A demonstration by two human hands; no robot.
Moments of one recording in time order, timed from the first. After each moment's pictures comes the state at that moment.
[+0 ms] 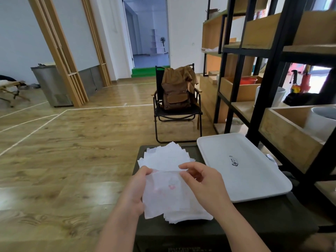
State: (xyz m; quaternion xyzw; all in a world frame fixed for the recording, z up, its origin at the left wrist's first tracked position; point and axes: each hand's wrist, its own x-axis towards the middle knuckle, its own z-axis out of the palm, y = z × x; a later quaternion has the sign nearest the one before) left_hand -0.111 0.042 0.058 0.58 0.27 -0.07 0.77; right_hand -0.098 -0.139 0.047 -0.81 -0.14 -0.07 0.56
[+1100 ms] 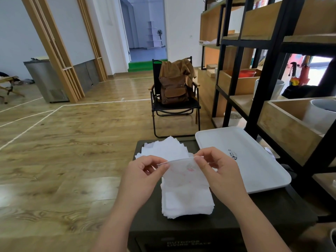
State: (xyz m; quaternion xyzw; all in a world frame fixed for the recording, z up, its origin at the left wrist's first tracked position) left_hand -0.119 0.038 0.058 0.82 0.01 0.18 0.54; right_hand -0.092 -0.165 0.056 -0.79 -0.17 -0.18 0.56
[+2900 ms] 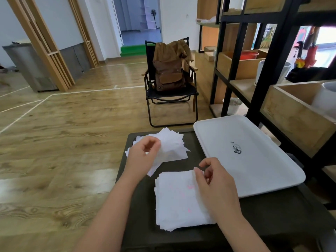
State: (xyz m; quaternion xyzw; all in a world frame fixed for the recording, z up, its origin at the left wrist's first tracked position) left_hand 0.000 0.053 -0.009 0.84 -0.04 0.18 0.52; right_hand -0.067 -0.157 -0.017 -0.88 0.00 -0.13 0.45
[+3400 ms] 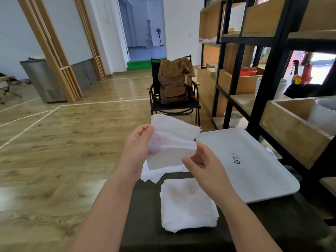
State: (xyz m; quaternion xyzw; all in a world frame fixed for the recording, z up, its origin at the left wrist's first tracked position) left_hand -0.036 0.043 0.089 0.66 0.05 0.12 0.74; right_hand -0.054 -0.141 0.040 -0.78 -0.10 -0.04 0.62
